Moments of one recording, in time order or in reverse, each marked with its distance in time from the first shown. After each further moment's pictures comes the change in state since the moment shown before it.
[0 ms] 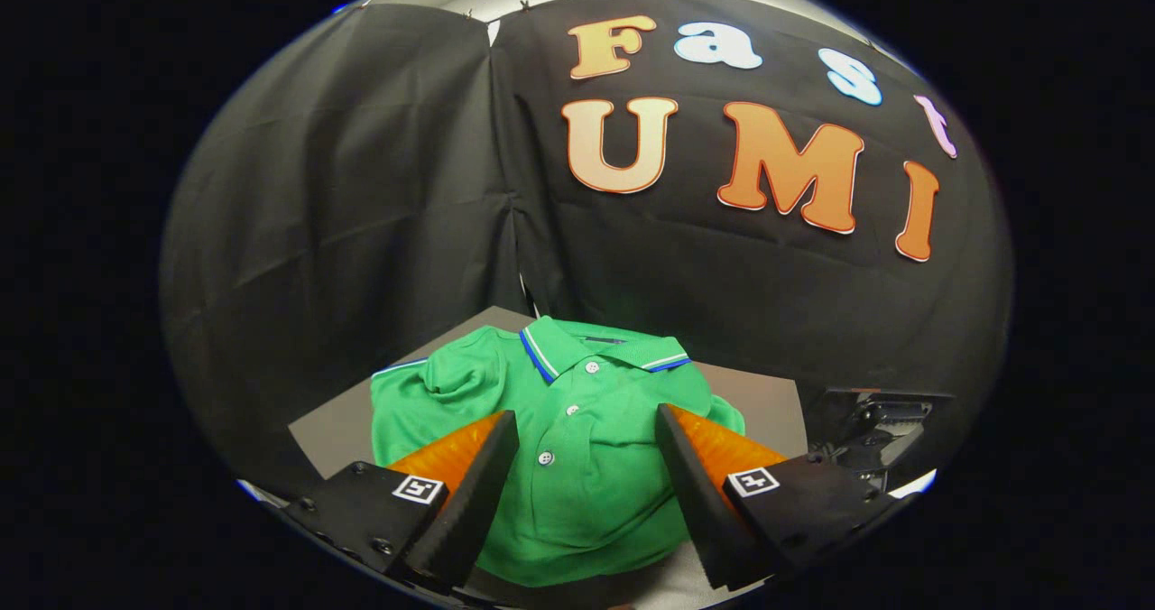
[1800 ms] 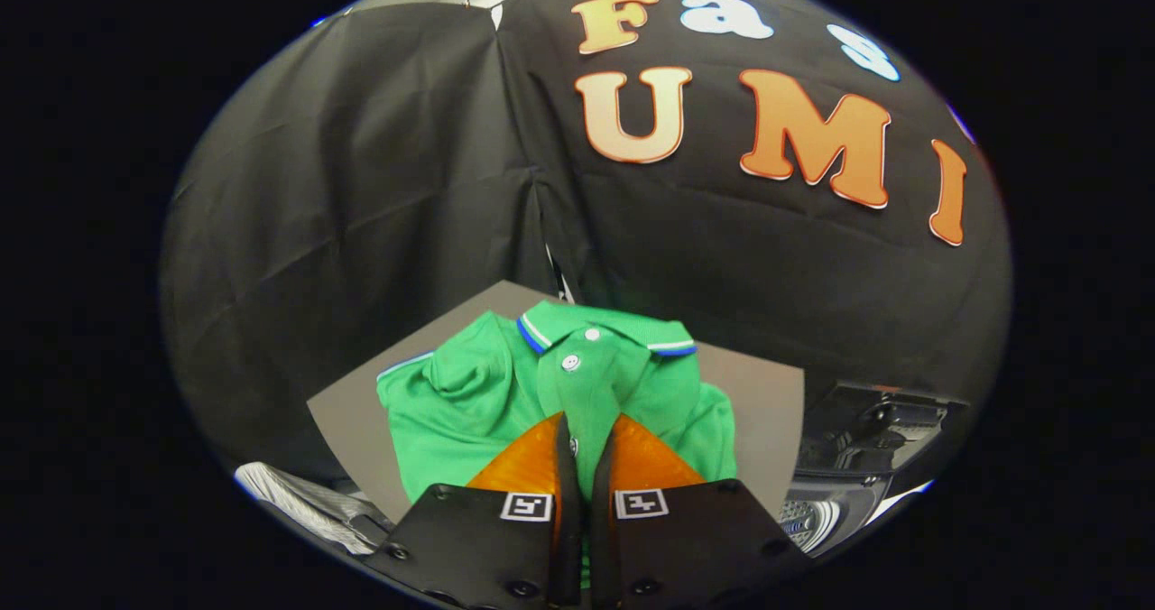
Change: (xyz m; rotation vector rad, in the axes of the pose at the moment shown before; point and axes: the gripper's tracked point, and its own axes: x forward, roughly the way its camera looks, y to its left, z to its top) arm -0.022 -0.035 0.008 0.041 0.089 0.163
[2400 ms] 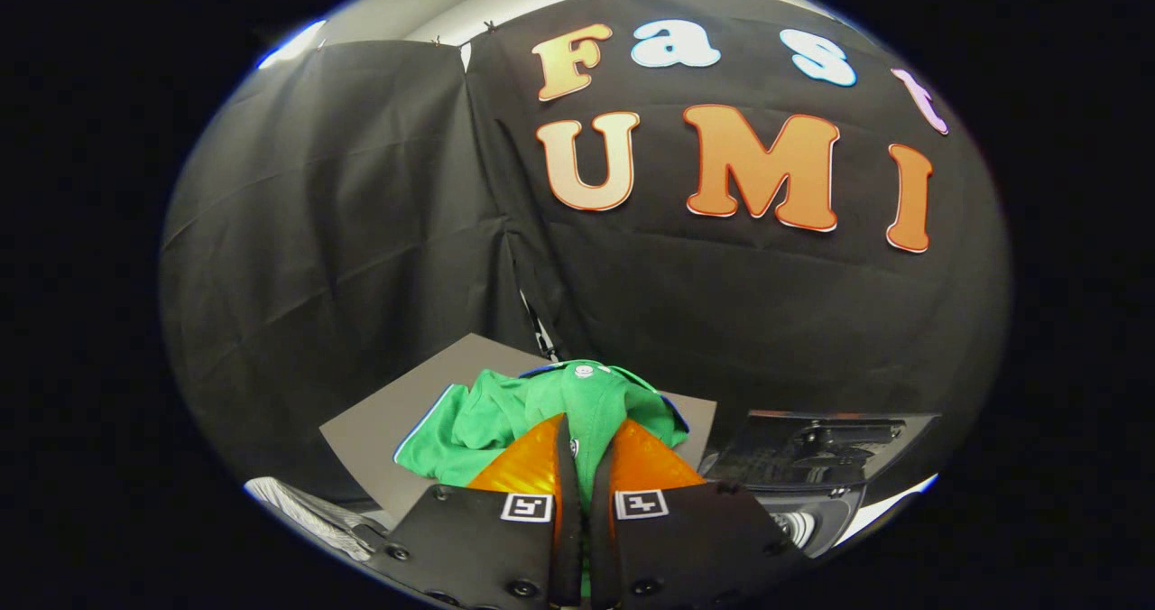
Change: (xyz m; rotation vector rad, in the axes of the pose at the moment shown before) arm -0.073 -0.072 0.040 0.045 -0.118 -0.052
